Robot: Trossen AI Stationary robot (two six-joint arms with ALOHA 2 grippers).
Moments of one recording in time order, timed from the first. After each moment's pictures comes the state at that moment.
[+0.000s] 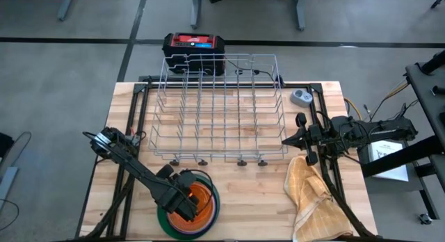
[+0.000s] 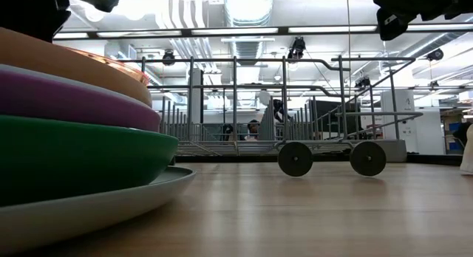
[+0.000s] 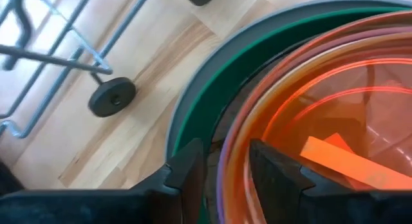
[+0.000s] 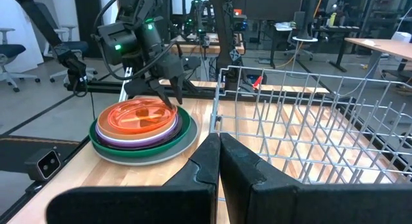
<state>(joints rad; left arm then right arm) -0.66 1.86 1.43 -1.26 -0.30 -1.40 0.15 0.39 0.38 -0.09 0.00 -0.02</state>
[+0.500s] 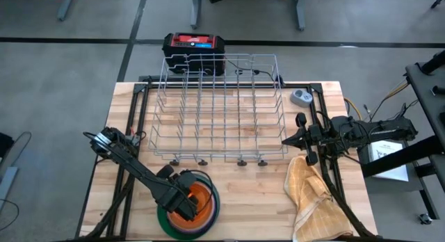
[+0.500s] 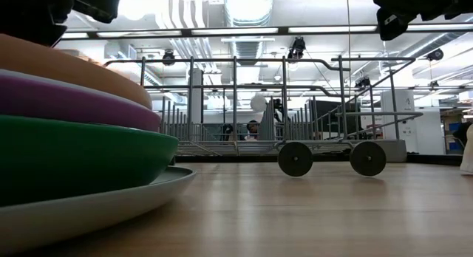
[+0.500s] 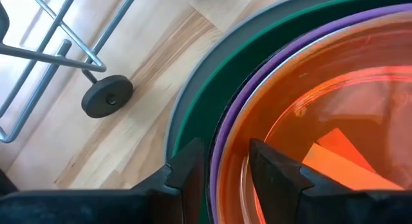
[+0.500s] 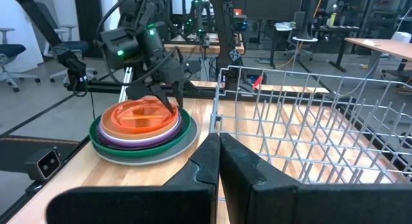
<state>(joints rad) -0.66 1.86 1.39 -1.23 -0.30 -1.39 0.15 0.39 0.38 -0.09 0.00 -0.03</state>
